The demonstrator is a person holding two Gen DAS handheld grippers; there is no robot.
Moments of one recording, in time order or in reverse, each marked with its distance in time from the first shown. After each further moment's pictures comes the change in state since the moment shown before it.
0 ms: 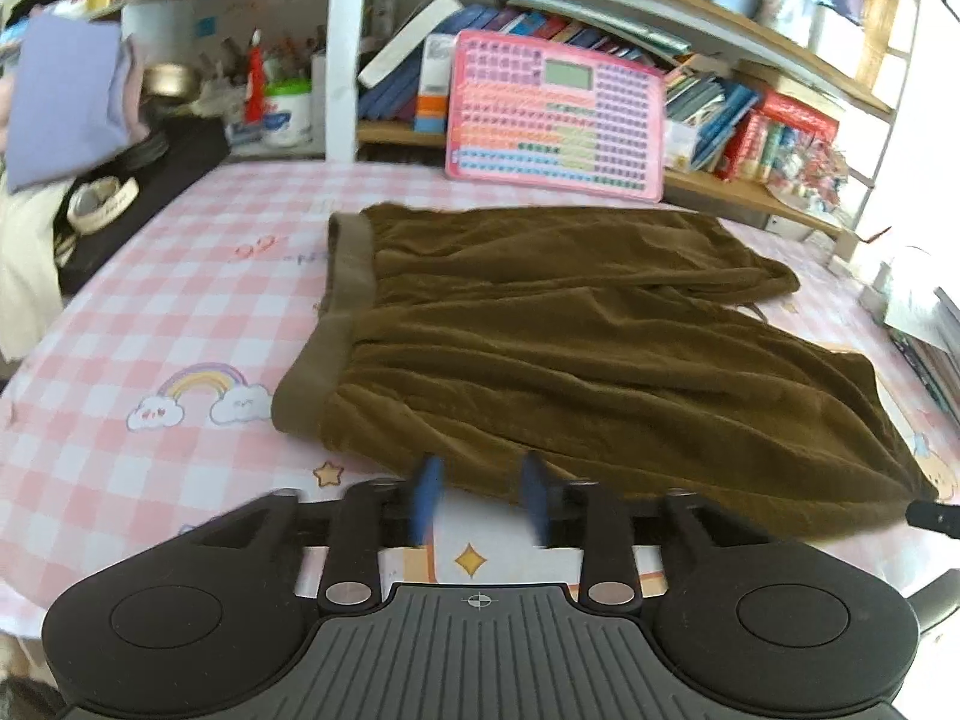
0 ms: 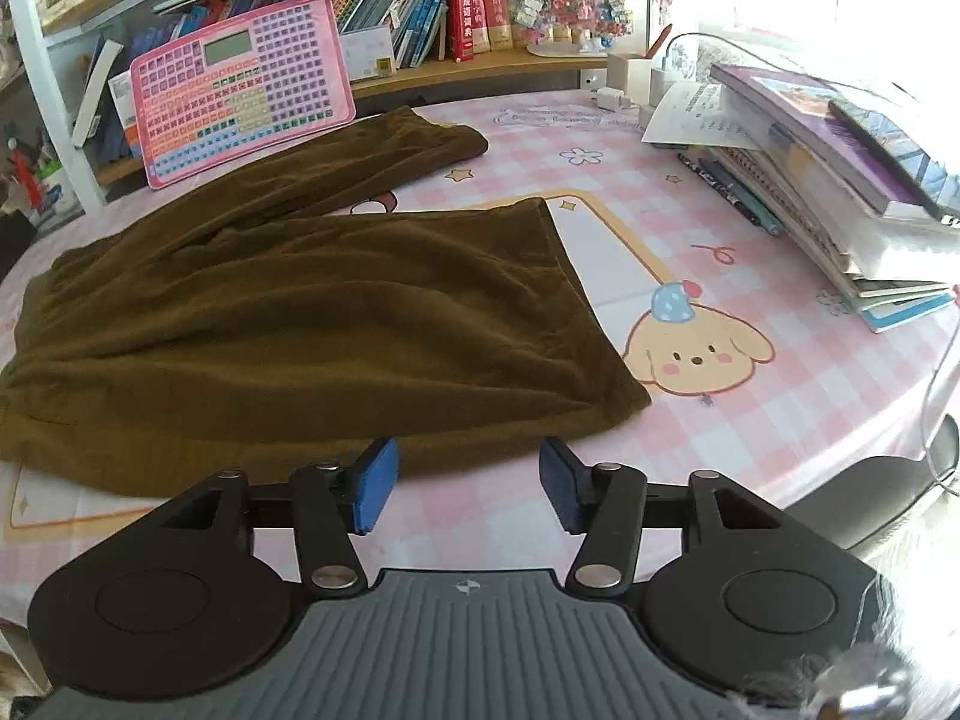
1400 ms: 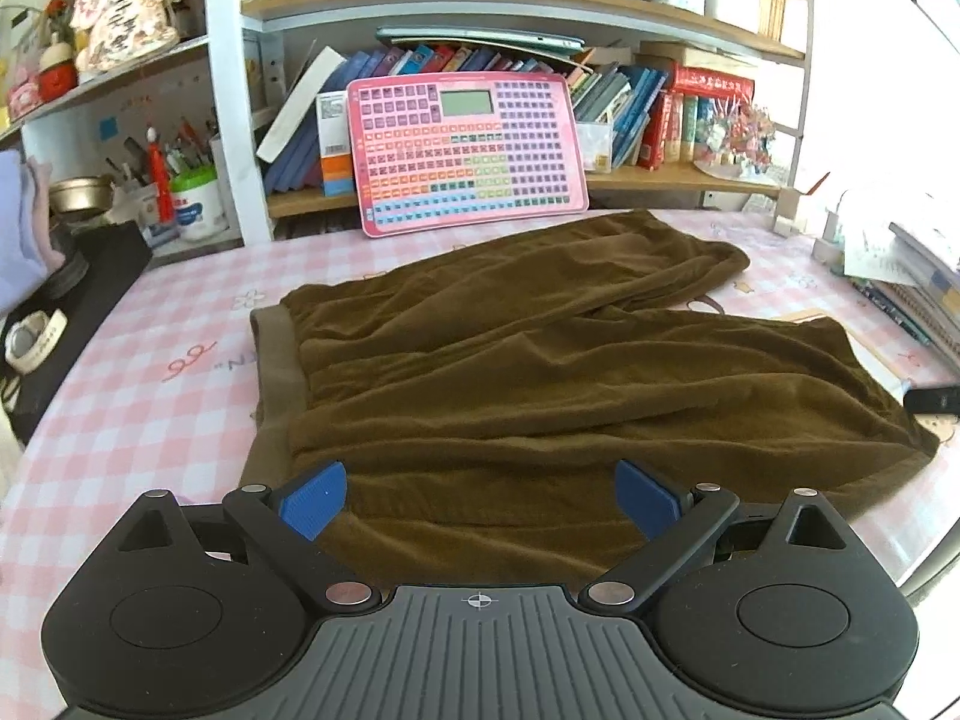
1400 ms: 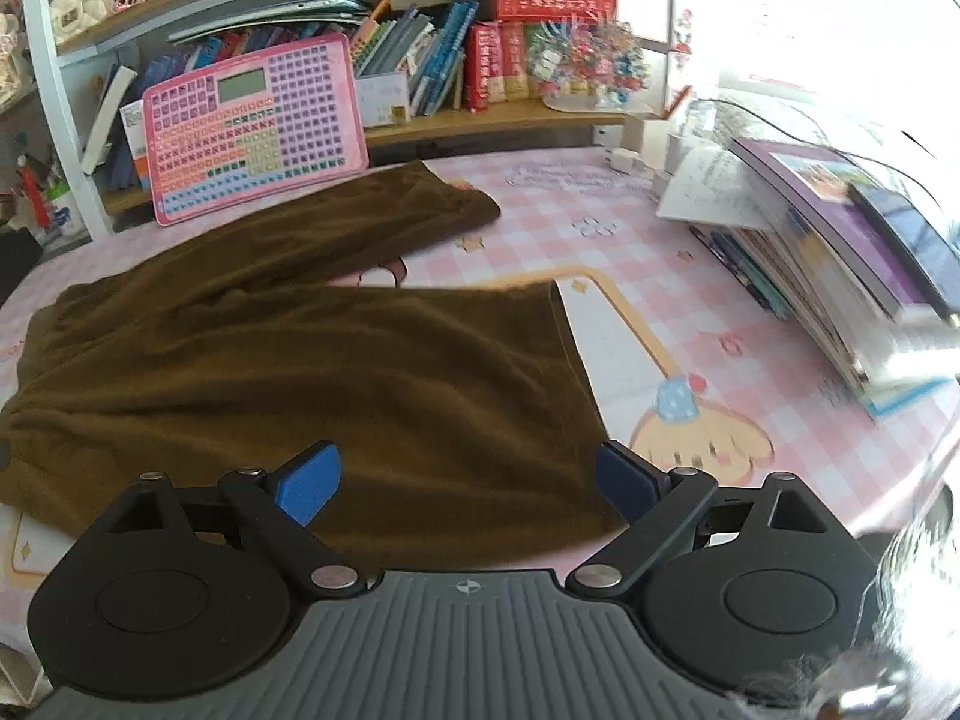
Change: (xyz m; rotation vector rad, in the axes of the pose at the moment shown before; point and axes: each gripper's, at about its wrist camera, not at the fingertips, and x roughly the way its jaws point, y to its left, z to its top) left arm 0.027 -0.022 0.030 0.216 -0.029 -0.058; right arm 0.008 -0.007 0.052 -0.061 -0.066 0.030
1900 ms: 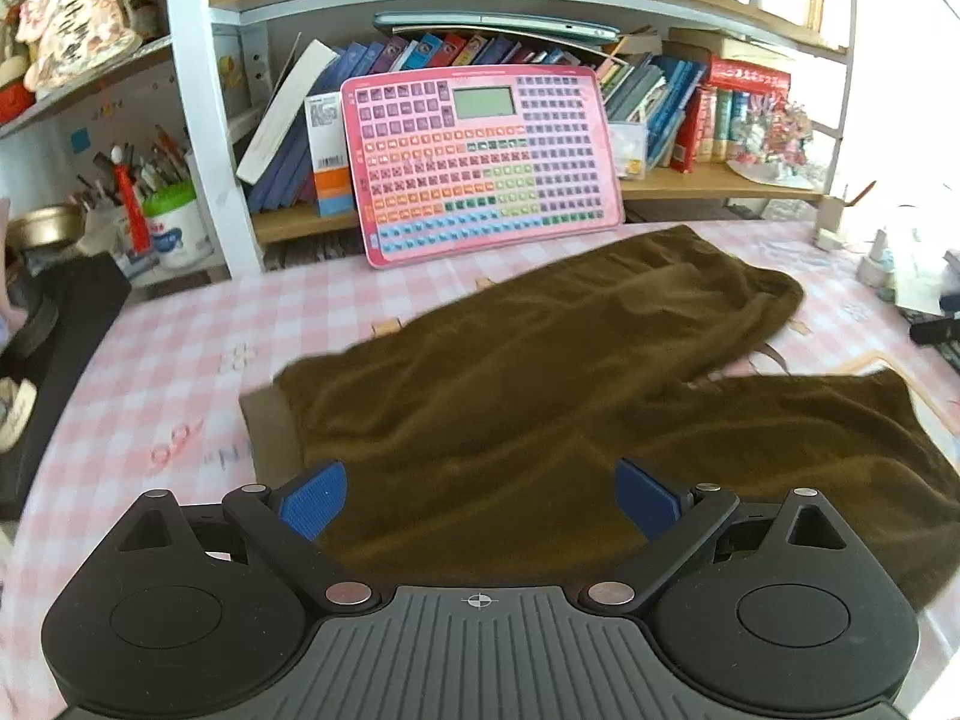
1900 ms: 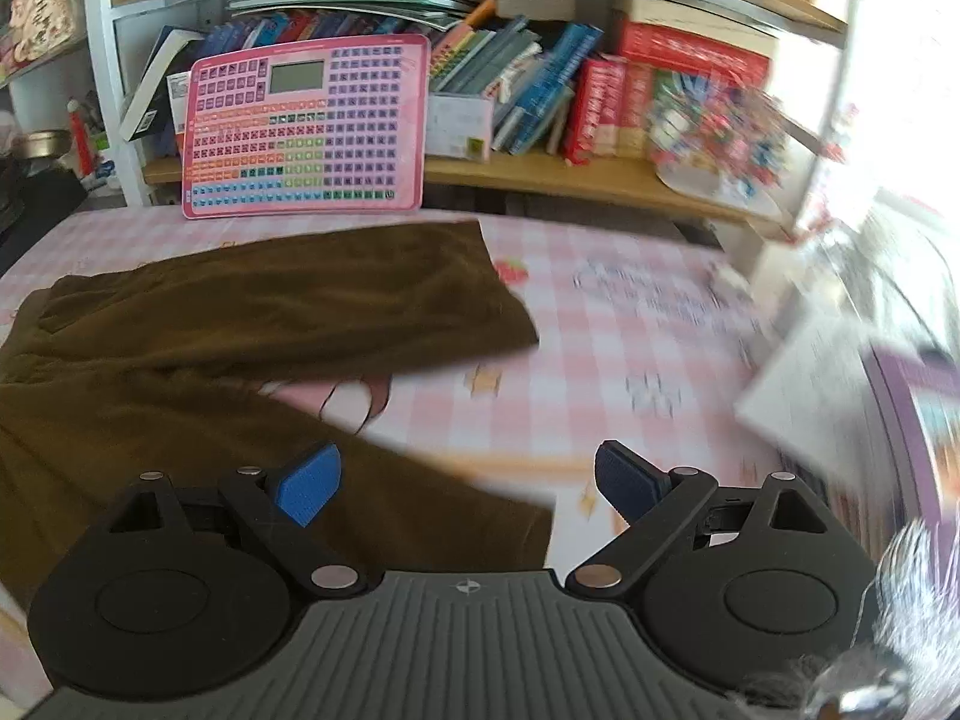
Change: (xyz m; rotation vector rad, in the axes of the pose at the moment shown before) left arm 0.069 0.027 0.075 0.017 0.043 0.026; right arm 0.106 -0.039 0.121 -0.291 0.022 0.176
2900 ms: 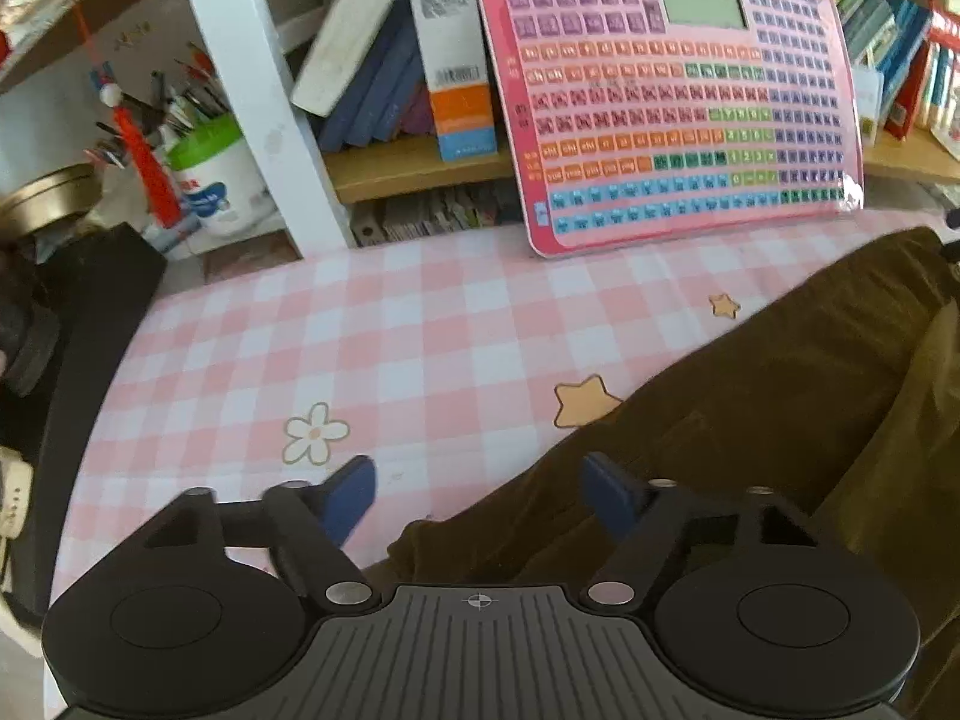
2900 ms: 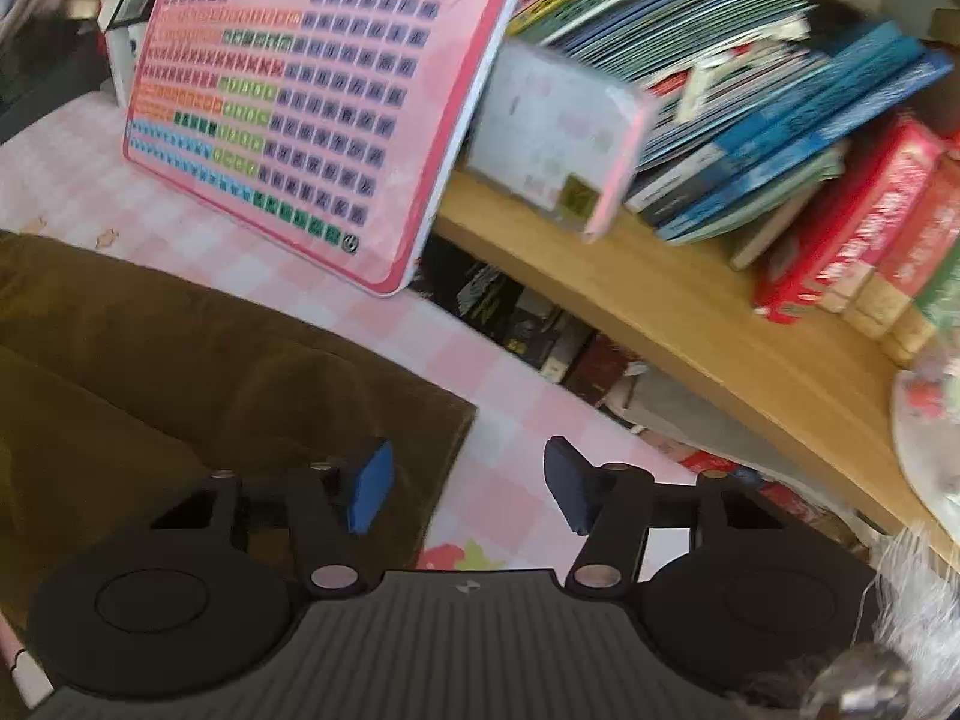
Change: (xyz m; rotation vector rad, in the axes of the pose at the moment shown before) left arm 0.163 0.079 0.070 -0.044 0.220 0.173; right arm 0.273 -0.037 0.154 -0.415 0.114 0.243
